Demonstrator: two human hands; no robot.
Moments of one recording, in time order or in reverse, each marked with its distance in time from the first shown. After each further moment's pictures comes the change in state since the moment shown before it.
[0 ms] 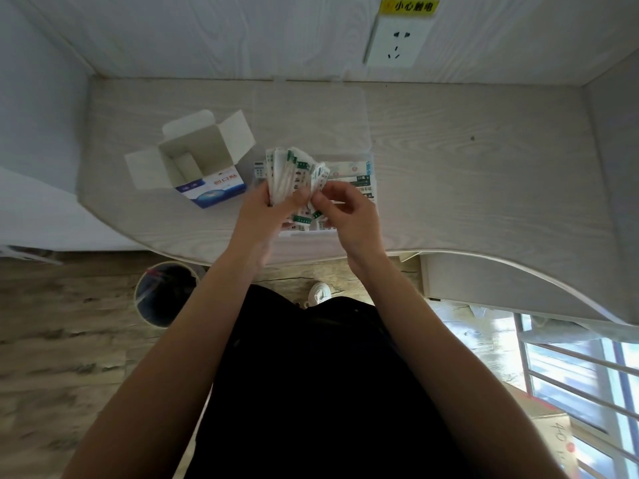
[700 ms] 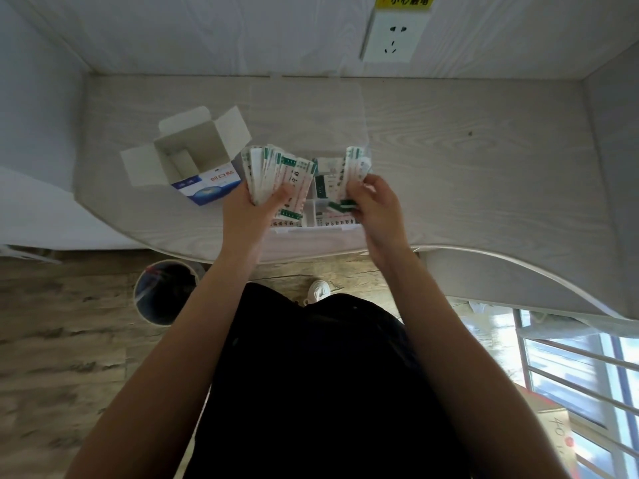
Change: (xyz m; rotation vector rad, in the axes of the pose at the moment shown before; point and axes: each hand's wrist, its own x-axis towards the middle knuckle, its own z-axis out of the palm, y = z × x) left_hand -0.001 -0.009 -0.010 0.047 0.160 0.139; right_hand 0.007 -0.004 -0.029 0.141 0.054 0.122
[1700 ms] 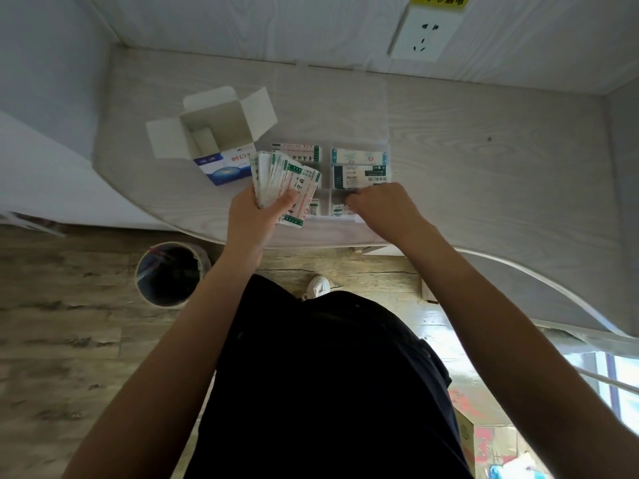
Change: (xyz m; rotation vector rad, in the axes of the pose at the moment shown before) left_hand -0.015 -0.017 -0.022 -0.020 0.015 -0.067; right_hand 0.033 0.005 -0.011 -2.044 -0.440 -0.792
